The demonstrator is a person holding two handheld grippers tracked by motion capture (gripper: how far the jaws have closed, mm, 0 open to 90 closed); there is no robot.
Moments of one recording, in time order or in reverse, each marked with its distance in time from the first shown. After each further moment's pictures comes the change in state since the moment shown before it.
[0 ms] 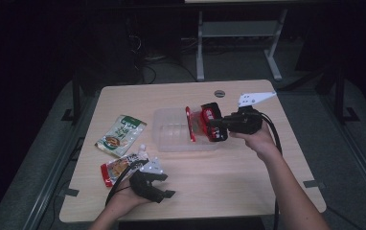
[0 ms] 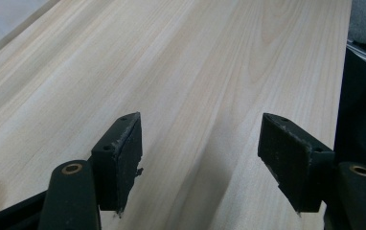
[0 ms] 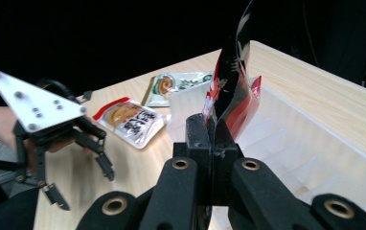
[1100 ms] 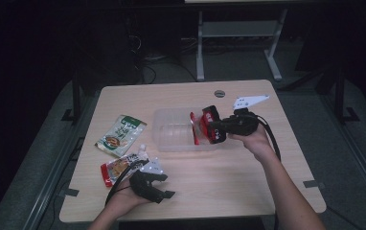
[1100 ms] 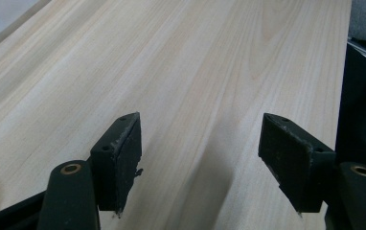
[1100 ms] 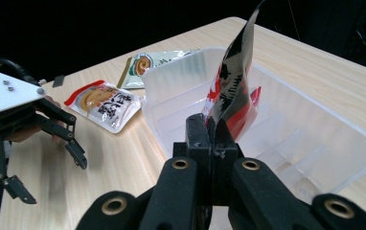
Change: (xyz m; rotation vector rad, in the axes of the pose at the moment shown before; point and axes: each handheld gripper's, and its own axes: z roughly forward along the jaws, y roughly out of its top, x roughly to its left) left arm -0.001 -0.001 0.002 -0.006 -0.011 -0.014; right arm -0.010 -0.016 0.016 0.065 -0.067 0.024
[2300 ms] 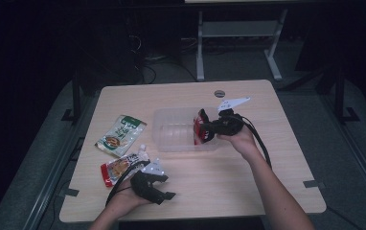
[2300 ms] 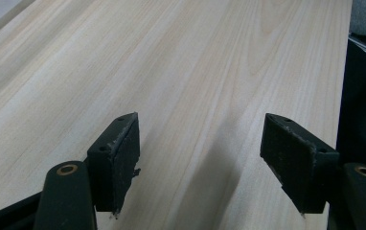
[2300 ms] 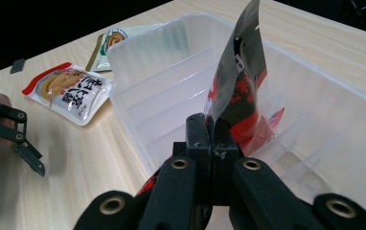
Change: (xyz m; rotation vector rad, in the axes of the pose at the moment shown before) left arm 0.000 0.000 0.003 0.020 -0.001 0.016; right arm -0.010 -0.008 0.047 0.086 -0.057 0.039
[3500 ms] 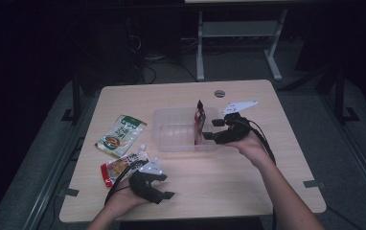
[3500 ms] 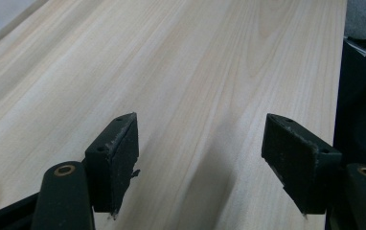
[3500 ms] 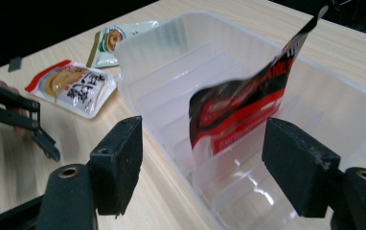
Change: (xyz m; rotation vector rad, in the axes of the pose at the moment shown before) left arm 0.002 -0.001 -0.005 -0.027 -0.001 0.004; right arm 0.023 -0.005 -0.028 0.015 -0.067 0.016
